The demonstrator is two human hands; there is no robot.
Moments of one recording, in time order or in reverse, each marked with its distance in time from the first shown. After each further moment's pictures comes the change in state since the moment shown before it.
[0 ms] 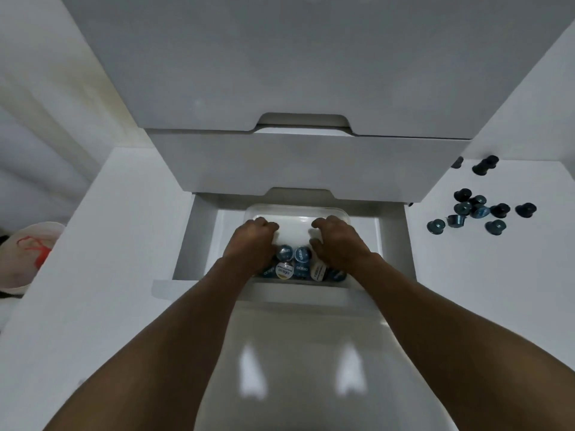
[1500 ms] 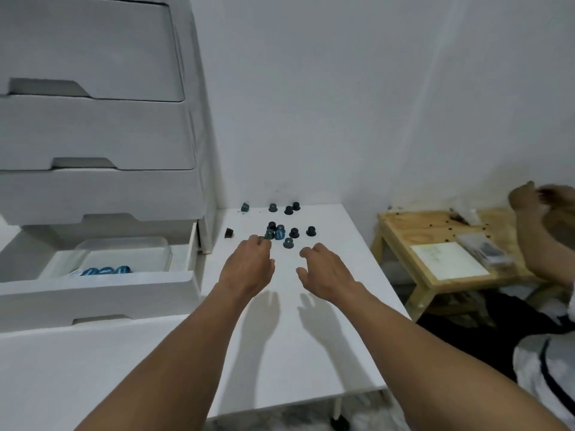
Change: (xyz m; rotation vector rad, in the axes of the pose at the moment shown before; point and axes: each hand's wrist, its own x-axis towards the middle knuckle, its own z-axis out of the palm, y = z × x) left_hand -0.109 0.457 0.041 -0.002 0.396 0.209; right_hand -0.345 0.268 -0.180 -0.140 0.260 0.159
